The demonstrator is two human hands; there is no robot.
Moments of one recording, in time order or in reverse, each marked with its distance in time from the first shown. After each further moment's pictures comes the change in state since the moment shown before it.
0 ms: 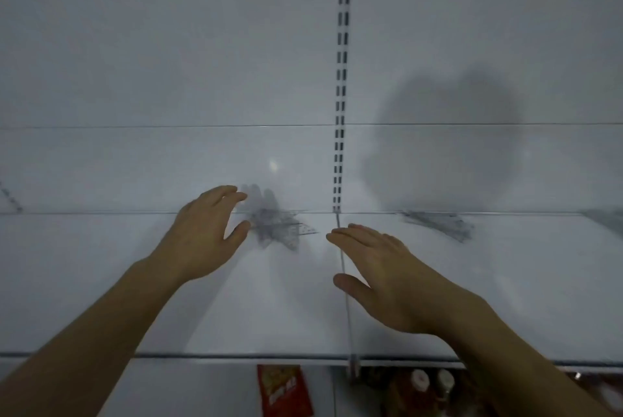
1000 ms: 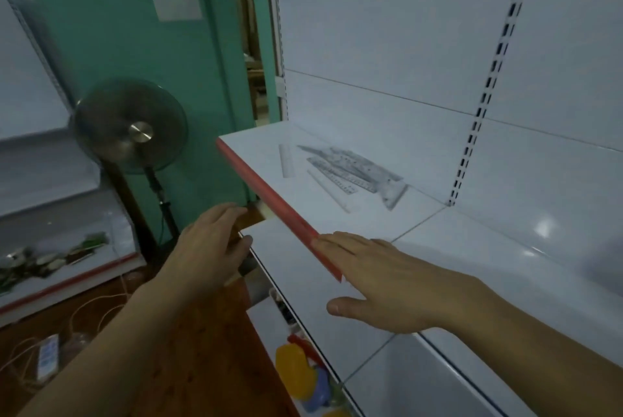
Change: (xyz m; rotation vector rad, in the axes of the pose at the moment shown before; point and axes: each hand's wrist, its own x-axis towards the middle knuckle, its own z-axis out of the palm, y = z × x) left_hand -0.375 -0.422 -0.214 0.286 0.170 -1.006; right_hand 0.312 -0.537 0.117 -0.141 -0.356 -1.048
